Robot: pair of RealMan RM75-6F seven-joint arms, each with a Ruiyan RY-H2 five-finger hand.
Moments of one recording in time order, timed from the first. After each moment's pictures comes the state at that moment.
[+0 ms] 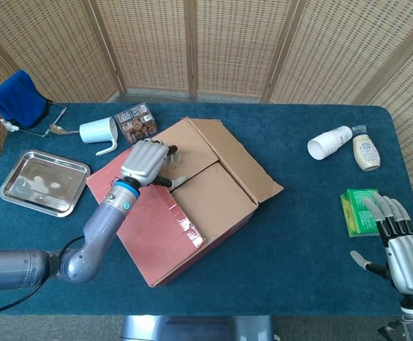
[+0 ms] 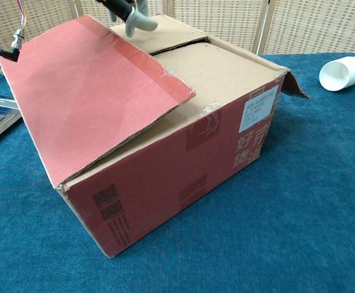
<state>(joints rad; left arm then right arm) -1.17 -1.28 -0.25 -1.82 0.45 1.04 0.58 0.08 -1.10 0.05 -1.65 -1.68 1.65 0.16</state>
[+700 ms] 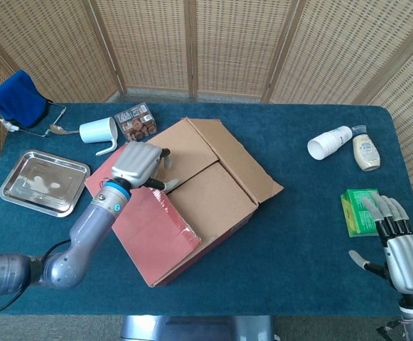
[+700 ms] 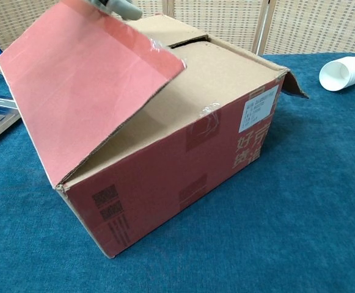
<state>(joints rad) -1.20 -1.10 -0.26 -1.97 0.32 0.99 0.63 0.08 -1.10 0.06 -1.65 -1.69 1.66 0.17</state>
